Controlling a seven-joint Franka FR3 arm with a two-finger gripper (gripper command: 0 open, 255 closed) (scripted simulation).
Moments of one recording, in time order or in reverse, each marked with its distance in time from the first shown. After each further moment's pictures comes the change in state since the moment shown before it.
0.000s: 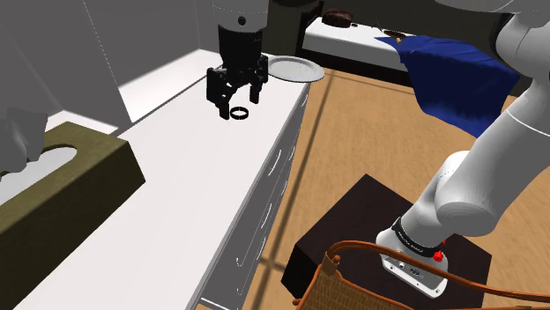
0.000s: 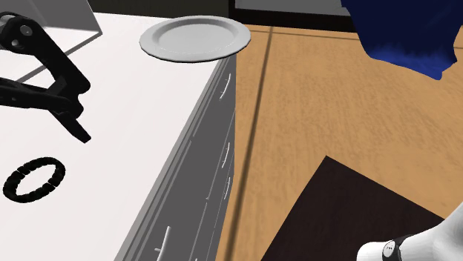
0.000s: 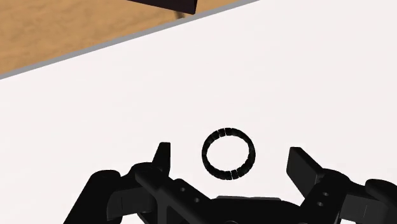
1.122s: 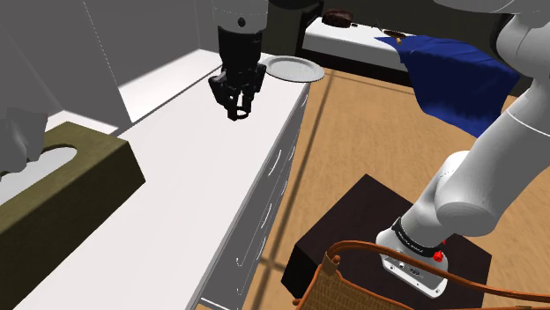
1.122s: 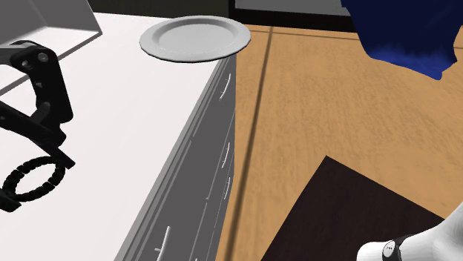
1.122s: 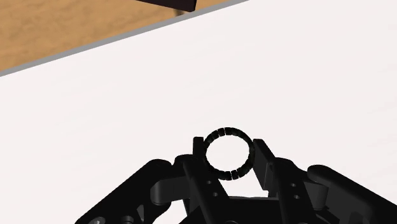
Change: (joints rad) arm 0.000 -0.002 0.000 -0.008 -0.001 0.013 0.000
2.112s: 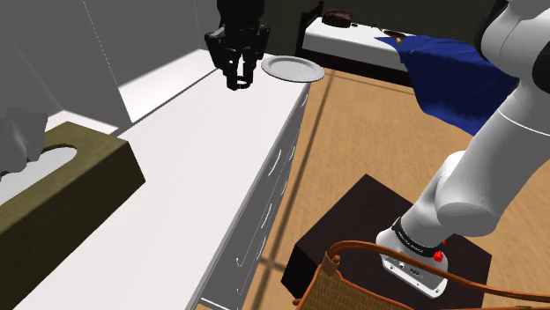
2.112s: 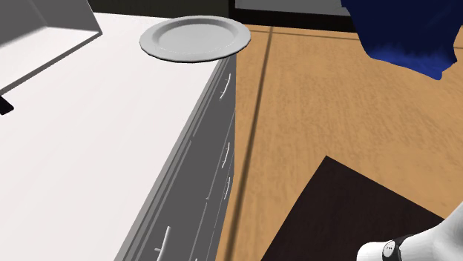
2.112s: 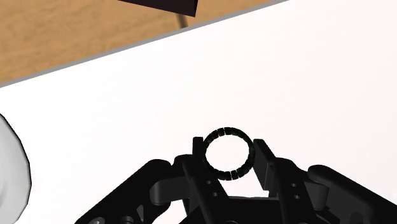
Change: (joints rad) arm 0.011 0.062 0.010 0.255 -0.027 -0.205 0.018
